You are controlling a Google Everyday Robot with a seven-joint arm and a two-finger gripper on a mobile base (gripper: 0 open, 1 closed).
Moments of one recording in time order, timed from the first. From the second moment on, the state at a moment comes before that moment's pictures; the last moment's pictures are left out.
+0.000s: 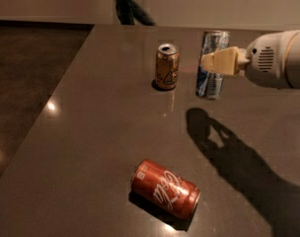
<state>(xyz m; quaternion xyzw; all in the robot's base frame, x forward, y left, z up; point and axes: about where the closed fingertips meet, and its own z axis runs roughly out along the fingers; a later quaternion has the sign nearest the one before) 0.507 -0.145 0.987 -0.85 -0.11 -0.46 0.22</state>
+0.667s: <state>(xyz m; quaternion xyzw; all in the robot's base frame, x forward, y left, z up) 0.510 -0.147 0.977 -0.80 -0.18 -0.56 0.14</state>
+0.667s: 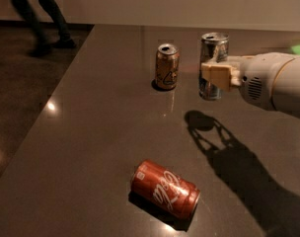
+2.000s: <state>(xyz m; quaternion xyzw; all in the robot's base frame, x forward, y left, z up) 0.503 -0.148 0.959 -0.77 -0.21 -0.58 0.16</state>
